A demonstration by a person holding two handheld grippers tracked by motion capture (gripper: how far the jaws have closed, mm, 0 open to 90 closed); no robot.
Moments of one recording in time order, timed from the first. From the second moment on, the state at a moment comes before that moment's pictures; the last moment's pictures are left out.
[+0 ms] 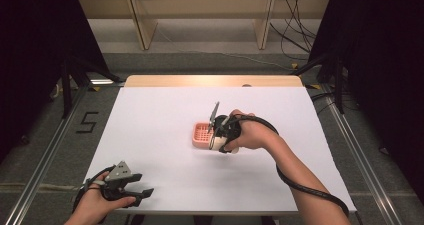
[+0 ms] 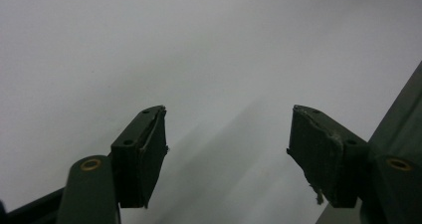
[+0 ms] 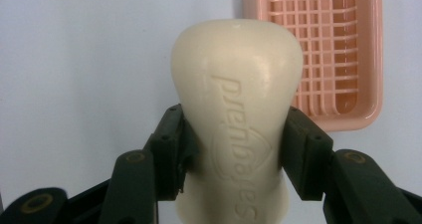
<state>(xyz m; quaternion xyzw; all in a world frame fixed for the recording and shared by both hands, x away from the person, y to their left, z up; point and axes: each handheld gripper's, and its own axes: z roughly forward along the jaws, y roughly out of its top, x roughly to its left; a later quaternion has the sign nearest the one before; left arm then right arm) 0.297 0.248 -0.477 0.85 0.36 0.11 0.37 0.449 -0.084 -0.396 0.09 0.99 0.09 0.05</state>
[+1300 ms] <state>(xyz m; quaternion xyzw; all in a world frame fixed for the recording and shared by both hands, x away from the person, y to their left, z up) 0.296 0.248 -0.476 0.85 0.35 0.11 0.38 0.471 -0.083 -0.398 0.08 0.99 0.11 0.06</state>
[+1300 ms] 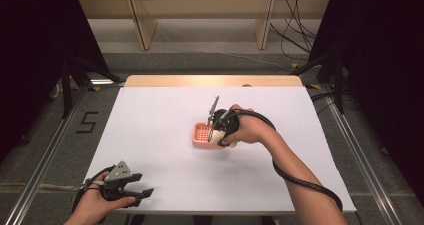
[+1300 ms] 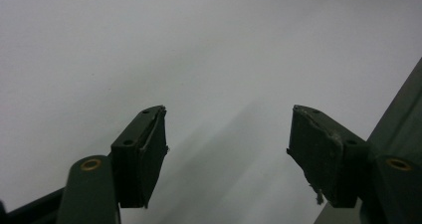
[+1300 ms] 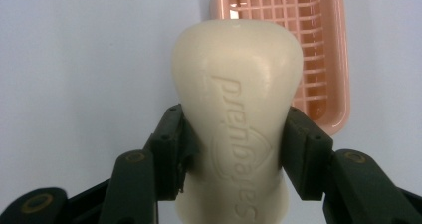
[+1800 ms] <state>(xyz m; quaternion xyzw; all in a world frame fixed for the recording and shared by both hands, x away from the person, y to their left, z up) 0.296 0.249 -0.475 0.85 0.35 0.11 0.38 0.476 -0.082 -0.399 0.10 0.99 0.11 0.06</state>
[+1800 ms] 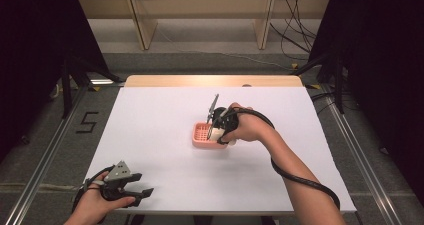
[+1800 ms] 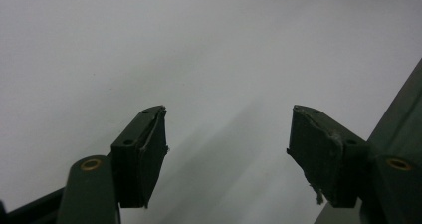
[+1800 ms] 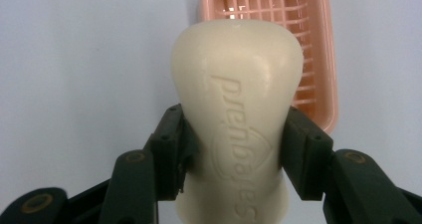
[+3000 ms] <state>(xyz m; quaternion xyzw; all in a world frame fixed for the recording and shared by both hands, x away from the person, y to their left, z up) 0.296 0.249 -0.475 0.85 0.35 0.11 0.38 0.494 -0.074 -0.401 0.09 0.99 0.11 0.07</state>
